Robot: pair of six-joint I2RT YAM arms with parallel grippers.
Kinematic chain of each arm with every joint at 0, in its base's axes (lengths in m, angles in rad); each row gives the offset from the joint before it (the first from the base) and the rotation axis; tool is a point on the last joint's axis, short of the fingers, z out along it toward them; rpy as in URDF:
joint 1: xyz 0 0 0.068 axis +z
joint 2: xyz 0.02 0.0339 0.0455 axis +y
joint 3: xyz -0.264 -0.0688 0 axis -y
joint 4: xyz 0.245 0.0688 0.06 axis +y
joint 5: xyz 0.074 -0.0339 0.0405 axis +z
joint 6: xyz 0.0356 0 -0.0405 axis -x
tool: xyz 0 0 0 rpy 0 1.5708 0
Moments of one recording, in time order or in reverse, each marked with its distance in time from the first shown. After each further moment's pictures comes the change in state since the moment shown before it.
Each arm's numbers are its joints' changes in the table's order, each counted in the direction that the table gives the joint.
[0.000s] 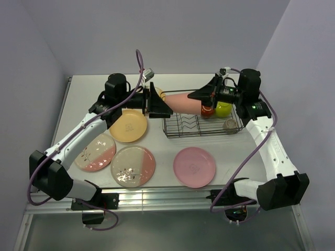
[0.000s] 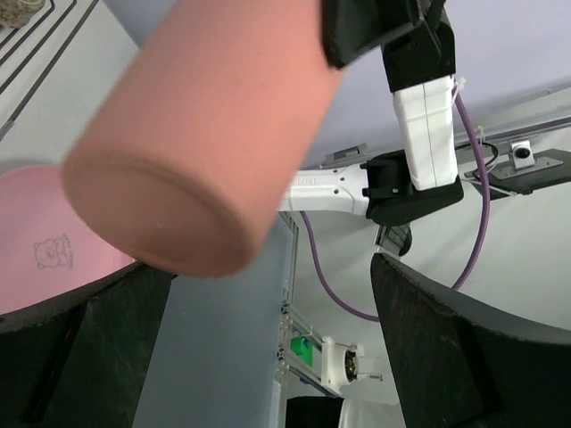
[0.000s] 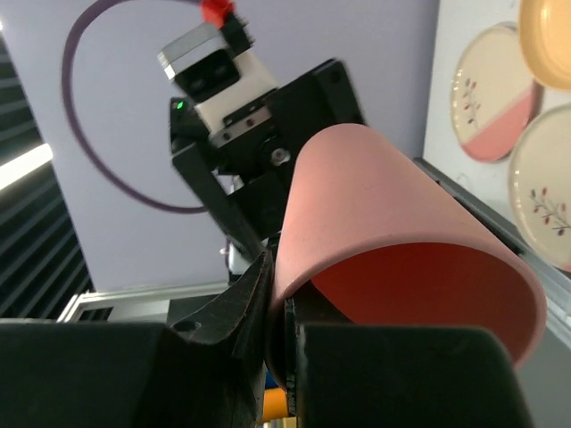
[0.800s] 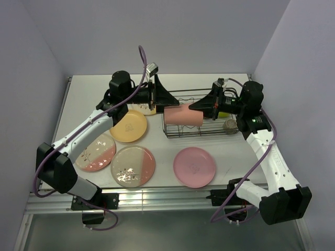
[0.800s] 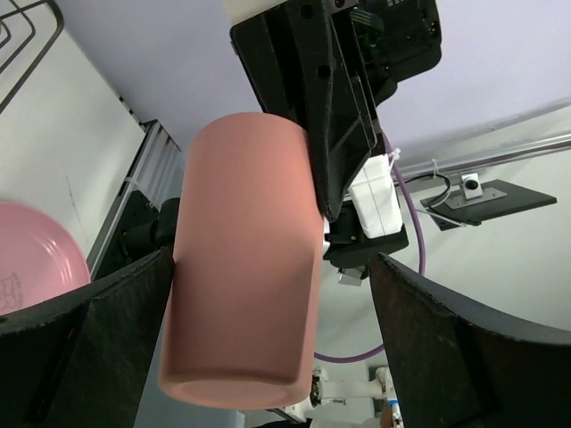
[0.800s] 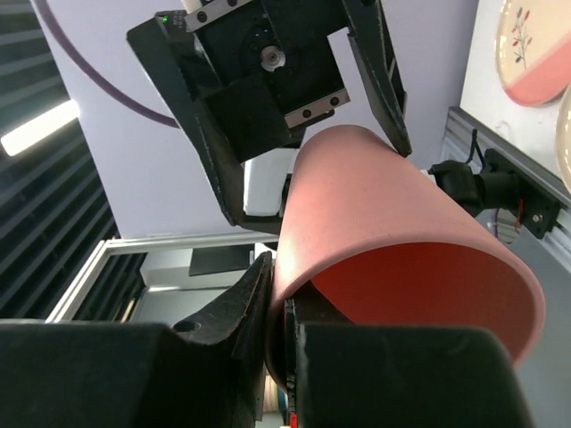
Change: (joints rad) left arm -0.035 0.080 0.039 -0.196 0.045 0.217; right arm 0.006 -0.146 -0.197 -0.198 0.115 -0.172
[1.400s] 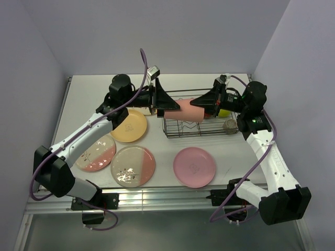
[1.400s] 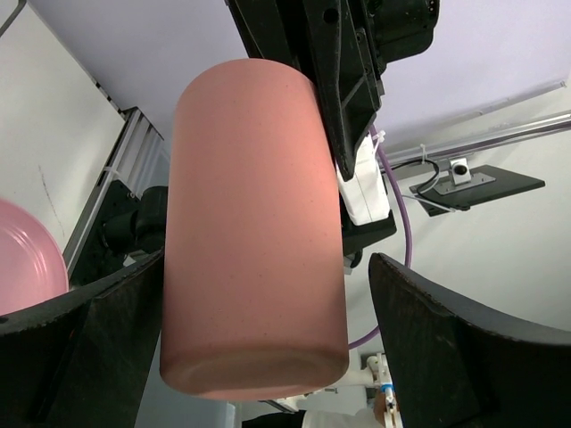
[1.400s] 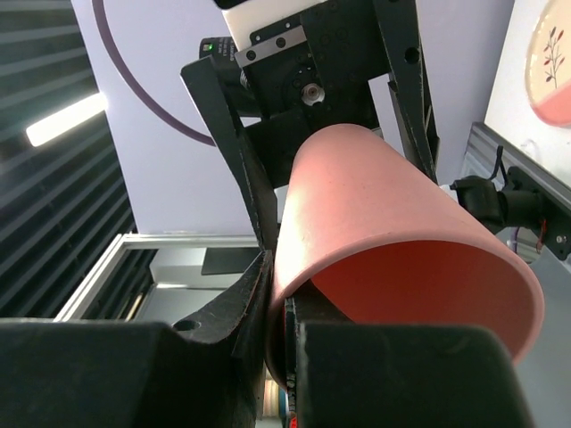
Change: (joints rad) left arm -0.034 -0.035 -0.039 -0.043 0.001 0.040; right arm -0.020 -0.002 -0.013 -0.170 -0.005 -0.127
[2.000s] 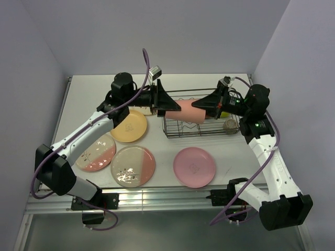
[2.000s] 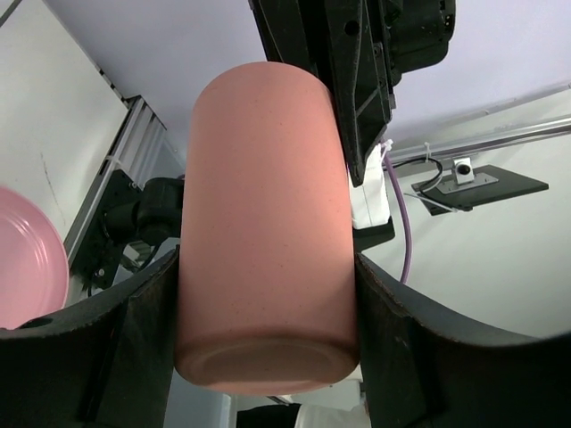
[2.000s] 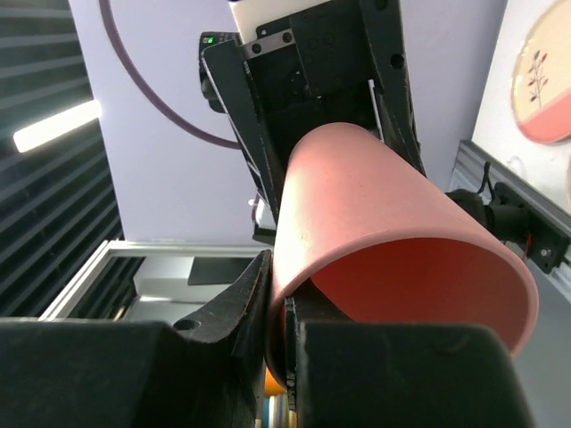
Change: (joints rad) left arm -0.001 0.009 0.024 0.053 -0.006 -0.011; right arm -0.001 -0.057 -0.015 0.049 -0.038 0.052
